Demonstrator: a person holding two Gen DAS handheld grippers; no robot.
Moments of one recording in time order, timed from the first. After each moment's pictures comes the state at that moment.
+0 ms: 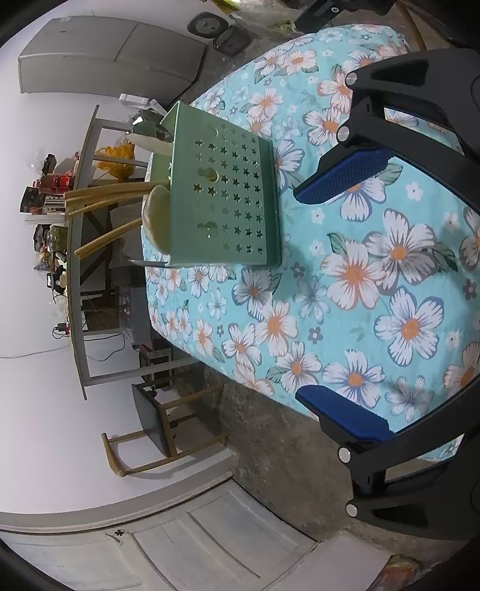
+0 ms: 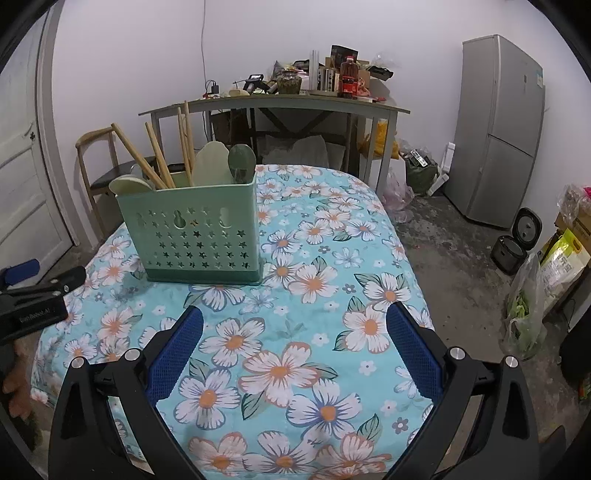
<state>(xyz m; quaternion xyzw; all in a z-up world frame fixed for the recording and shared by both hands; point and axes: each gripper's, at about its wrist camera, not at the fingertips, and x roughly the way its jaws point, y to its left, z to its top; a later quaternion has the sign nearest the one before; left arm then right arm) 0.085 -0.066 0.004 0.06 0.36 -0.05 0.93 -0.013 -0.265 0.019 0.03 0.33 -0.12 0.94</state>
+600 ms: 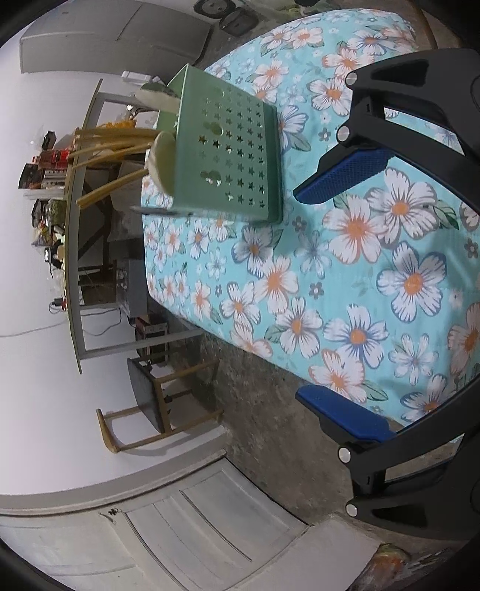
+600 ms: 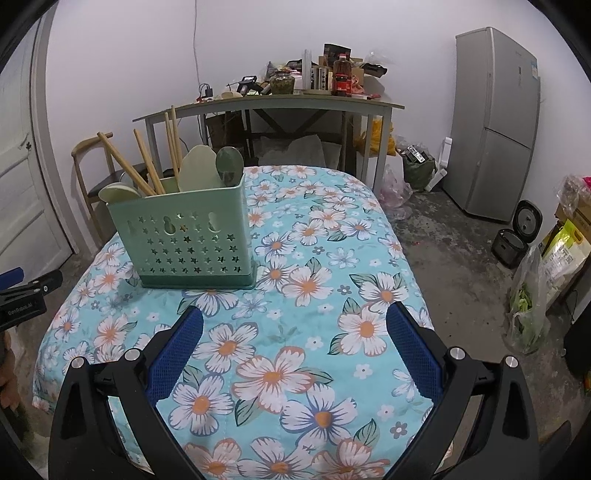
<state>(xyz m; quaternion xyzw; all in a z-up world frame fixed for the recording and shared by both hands) 0.093 -0.035 0.005 0.05 0.36 0.00 0.93 -0.009 -0.275 0.016 0.04 0.32 -0.12 0.94</state>
